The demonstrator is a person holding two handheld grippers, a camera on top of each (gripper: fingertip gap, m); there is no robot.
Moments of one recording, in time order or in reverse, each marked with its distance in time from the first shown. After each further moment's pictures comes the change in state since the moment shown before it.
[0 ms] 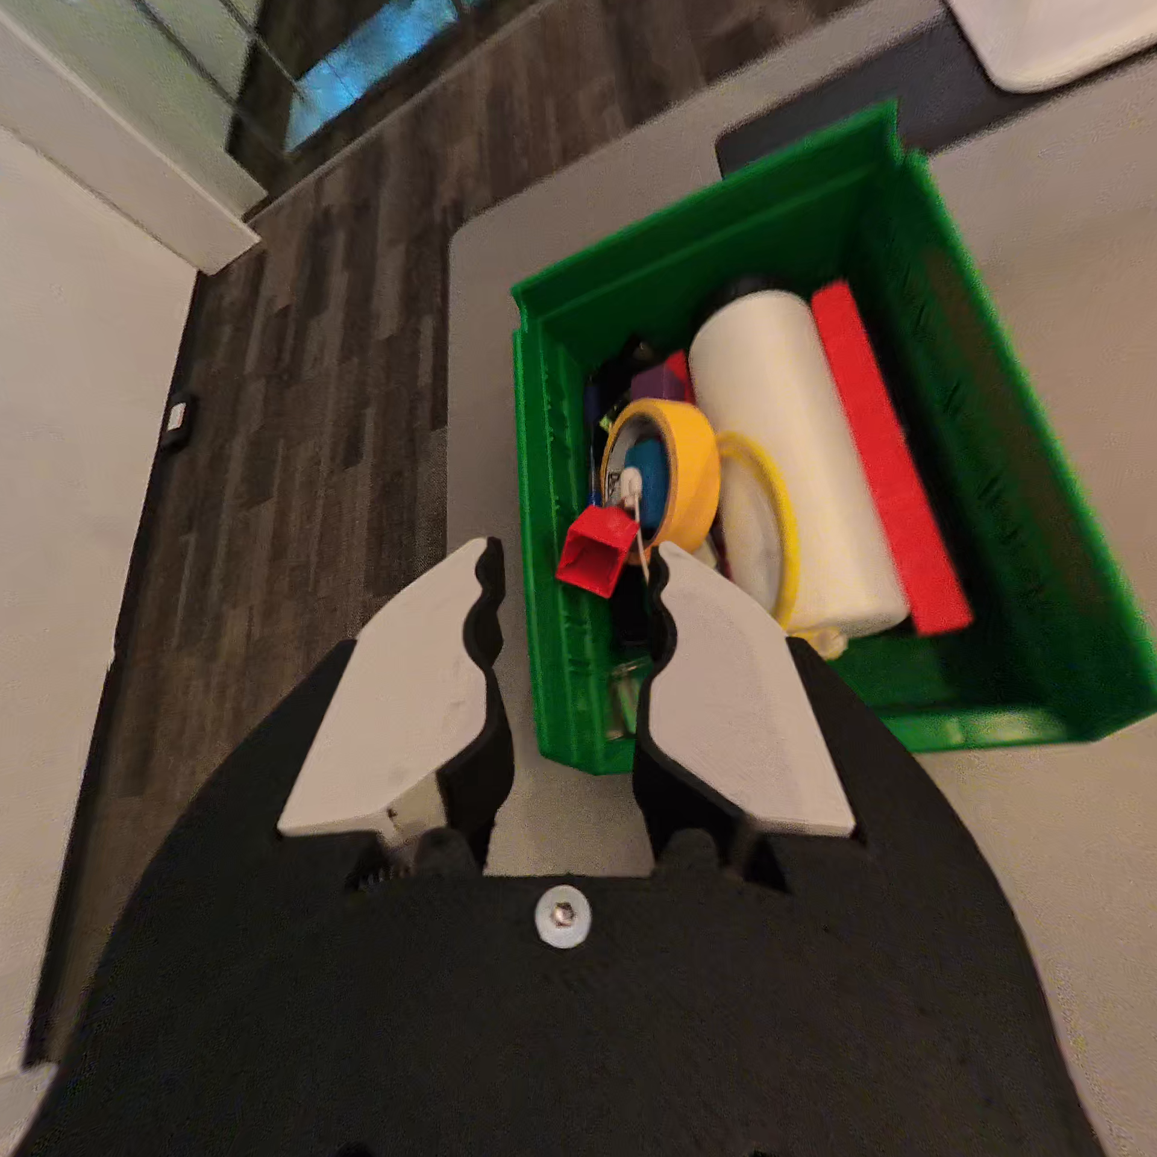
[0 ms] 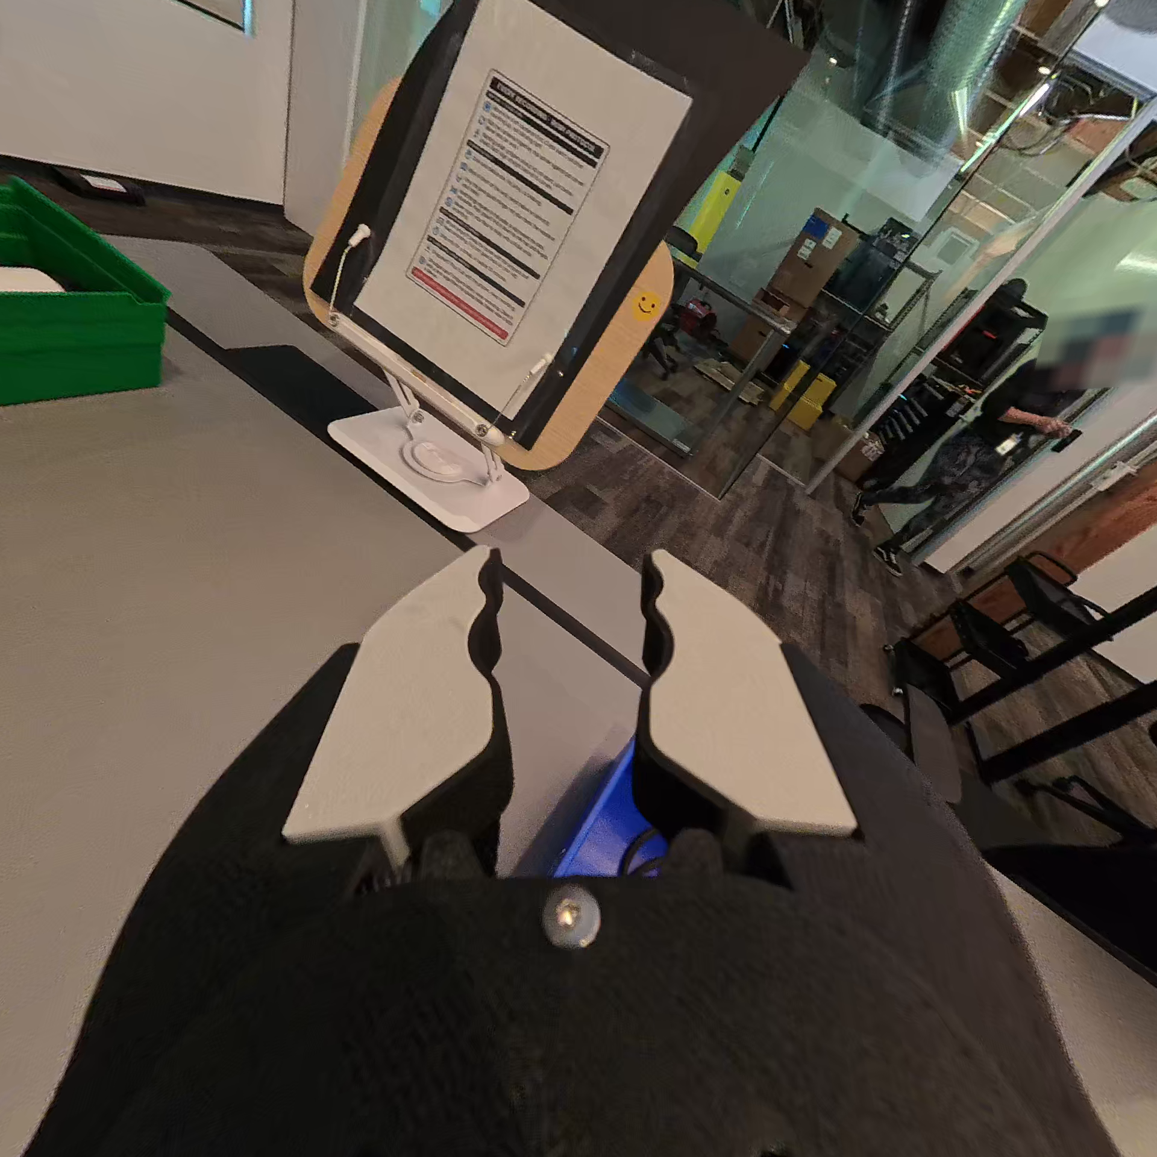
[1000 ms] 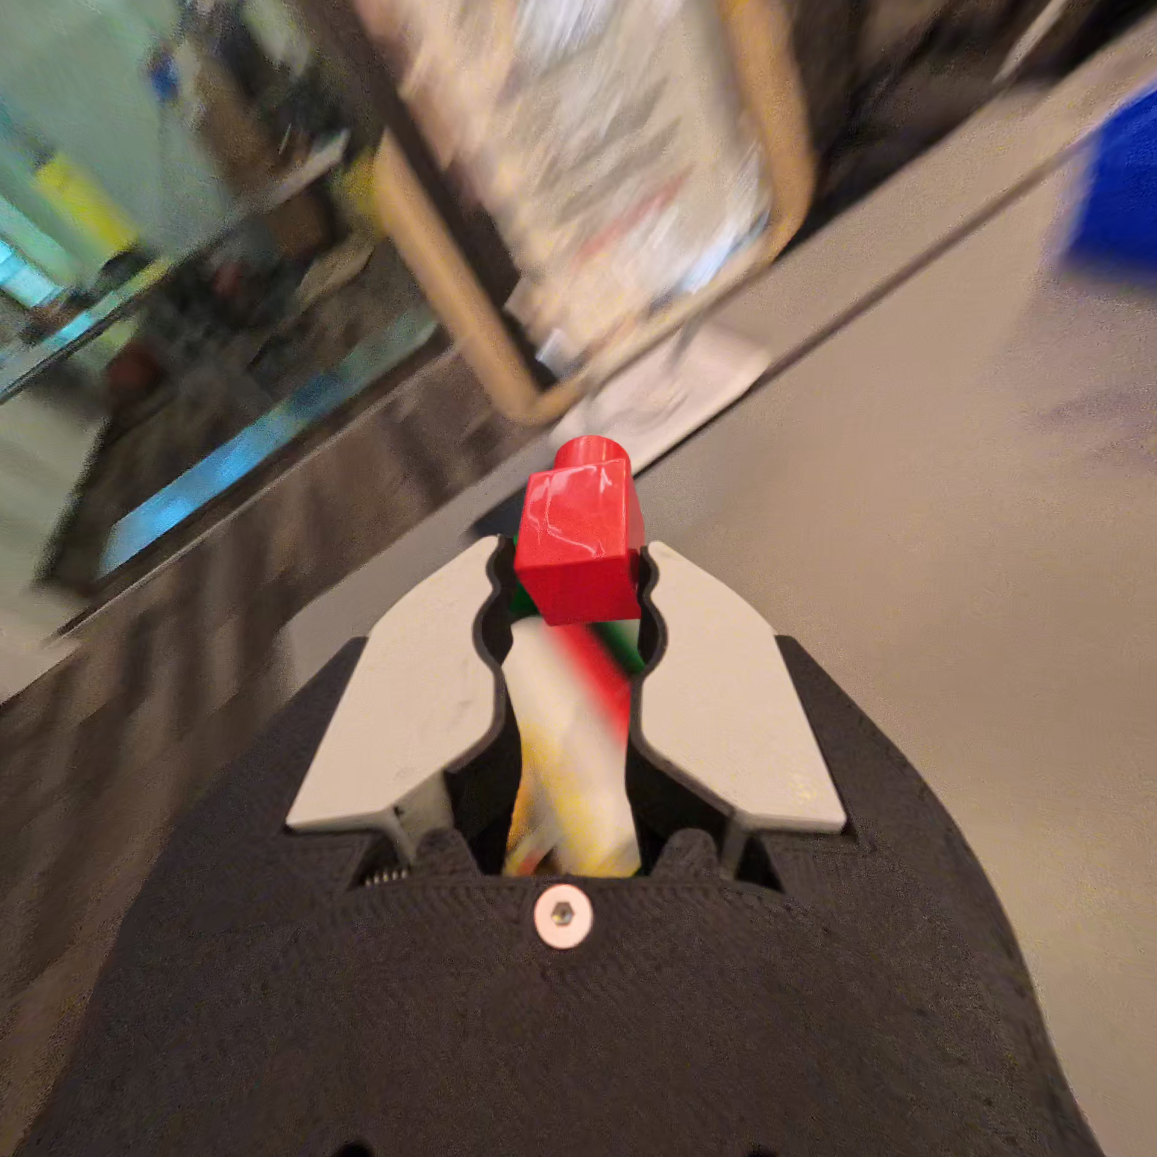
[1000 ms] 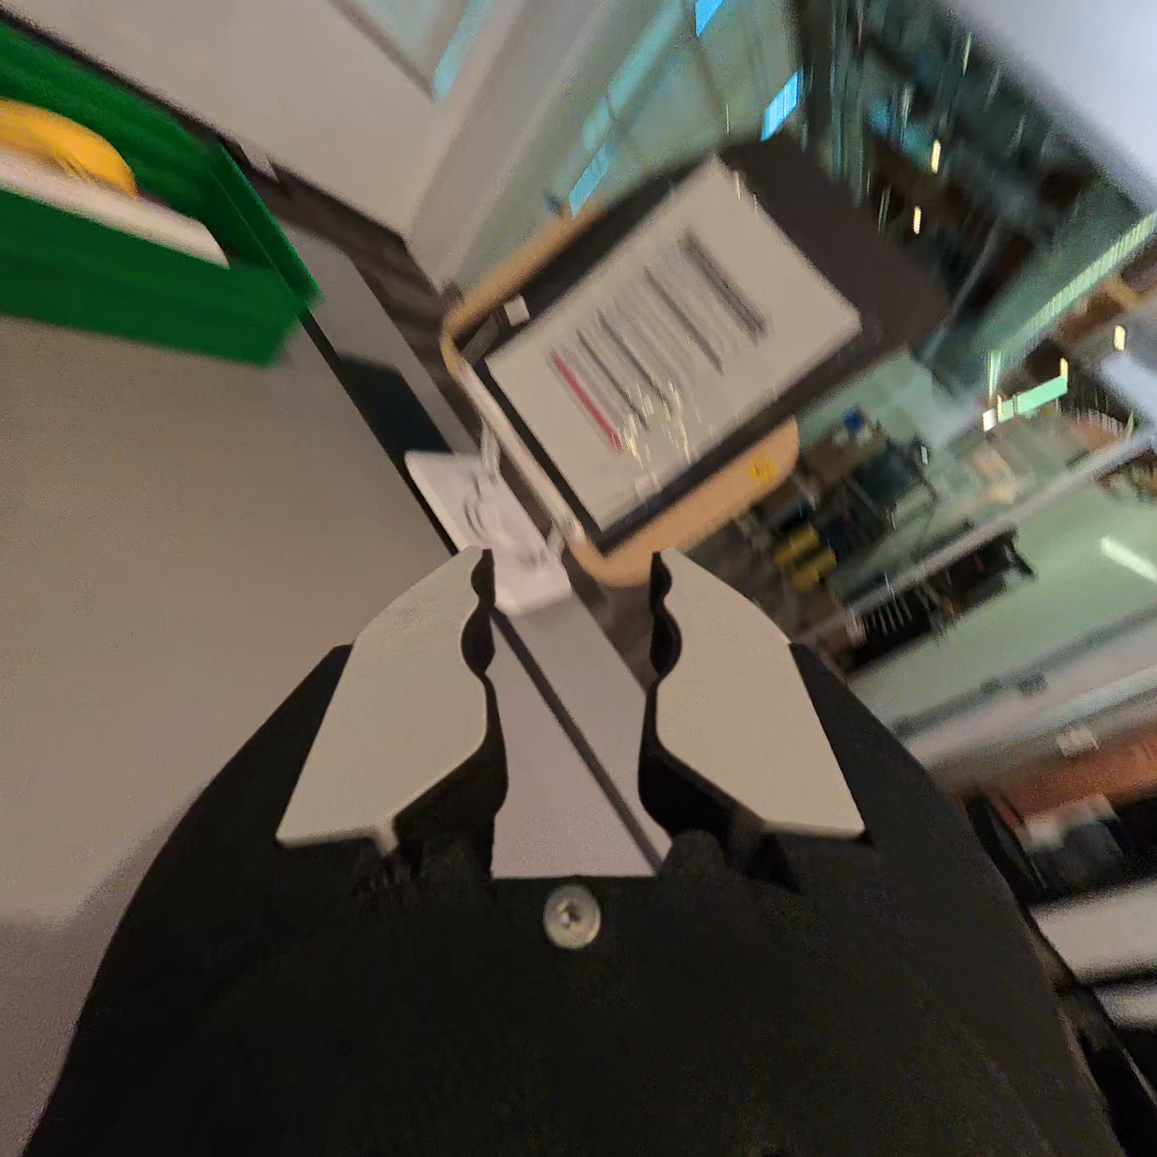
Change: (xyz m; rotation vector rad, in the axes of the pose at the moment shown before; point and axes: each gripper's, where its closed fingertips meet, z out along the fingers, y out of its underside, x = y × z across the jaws) left arm 0.086 -0.120 -0.082 0.523 0.398 0.157; right arm -0.086 -0.039 0.036 0.198 -0.155 -0.310
